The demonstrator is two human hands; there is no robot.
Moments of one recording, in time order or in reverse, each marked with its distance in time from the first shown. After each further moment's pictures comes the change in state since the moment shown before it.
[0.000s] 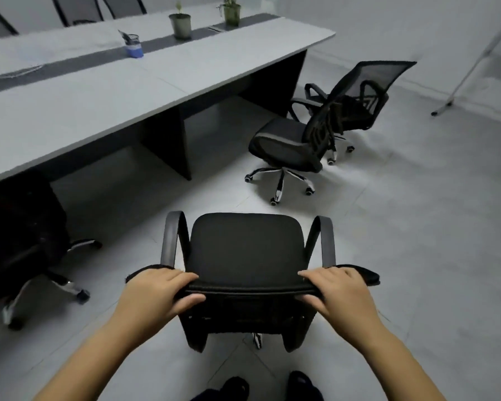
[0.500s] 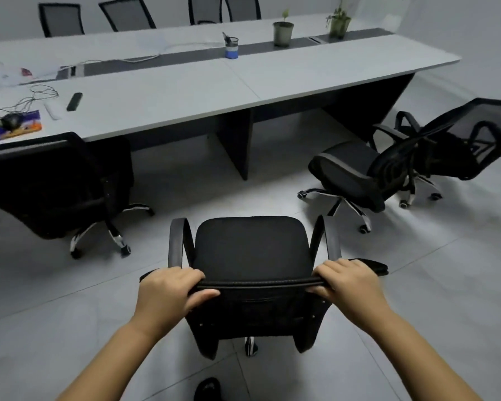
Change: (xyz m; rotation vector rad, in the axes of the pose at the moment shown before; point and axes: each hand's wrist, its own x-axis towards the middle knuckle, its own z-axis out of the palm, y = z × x) left_hand 0.045 0.075 0.040 0.184 0.184 -0.413; right_hand 0.128 0.118 0.020 -0.021 0.131 -0.529
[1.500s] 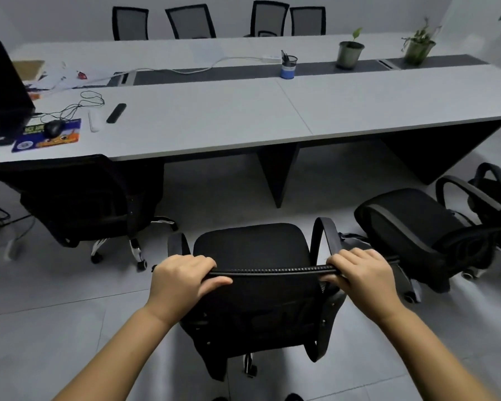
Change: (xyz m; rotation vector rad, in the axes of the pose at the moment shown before) left_hand 0.169 -0.108 0.073 0.146 0.140 -0.094; right_hand 0.246 0.095 0.089 0.065 0.188 -0.228
